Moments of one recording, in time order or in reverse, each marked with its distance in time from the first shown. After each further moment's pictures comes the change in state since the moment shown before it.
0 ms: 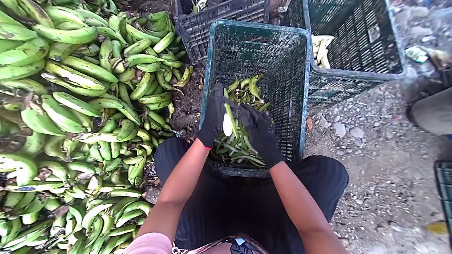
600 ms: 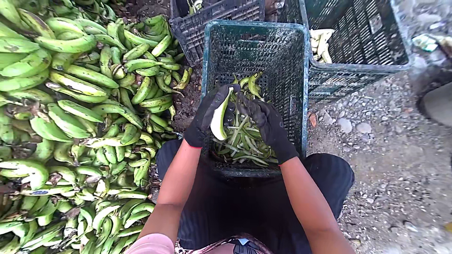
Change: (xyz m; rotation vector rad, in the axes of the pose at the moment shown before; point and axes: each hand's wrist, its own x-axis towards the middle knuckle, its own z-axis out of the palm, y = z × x) left_hand 0.000 0.011 -0.023 -0.400 -0.461 -0.041; right_hand 0.013 0.021 -0.024 0.153 0.063 -0.199
